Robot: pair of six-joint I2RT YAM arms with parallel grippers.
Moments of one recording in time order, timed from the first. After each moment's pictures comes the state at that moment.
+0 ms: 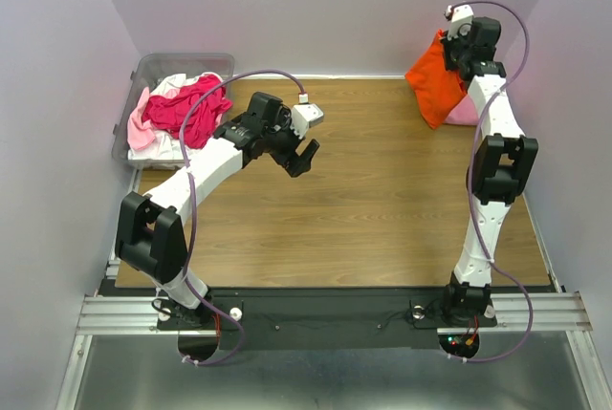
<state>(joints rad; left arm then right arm) -0.51 1.58 1.32 -0.52 0.36 0.31 -0.10 2.25 2.19 -0.29 -0.19 -0.35</state>
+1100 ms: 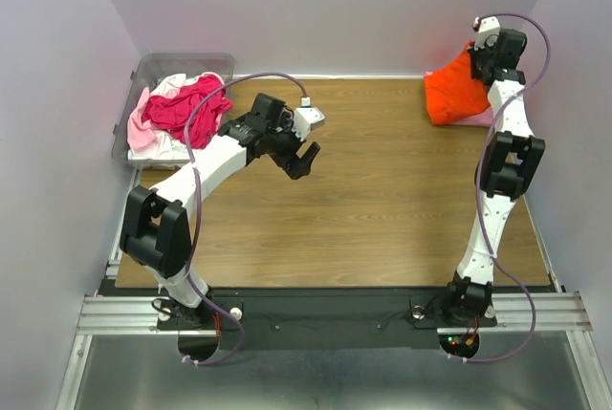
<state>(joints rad) -0.51 1.62 1.34 -0.55 0.36 0.33 -0.24 2.41 2.33 -0.30 -0.22 -0.40</state>
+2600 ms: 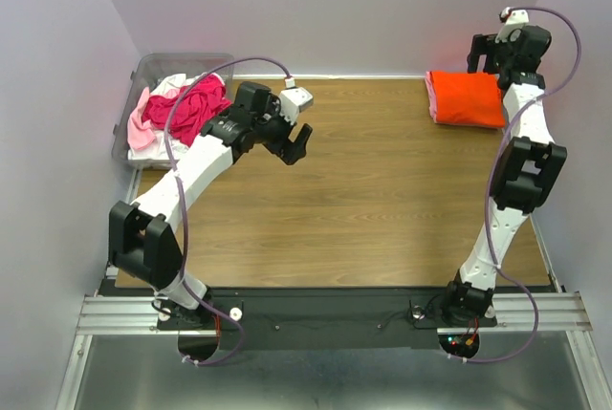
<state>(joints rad) -0.47 1.55 1.37 -0.54 0.34 0.25 -0.30 2.21 2.07 -0.15 -0.28 -0.21</state>
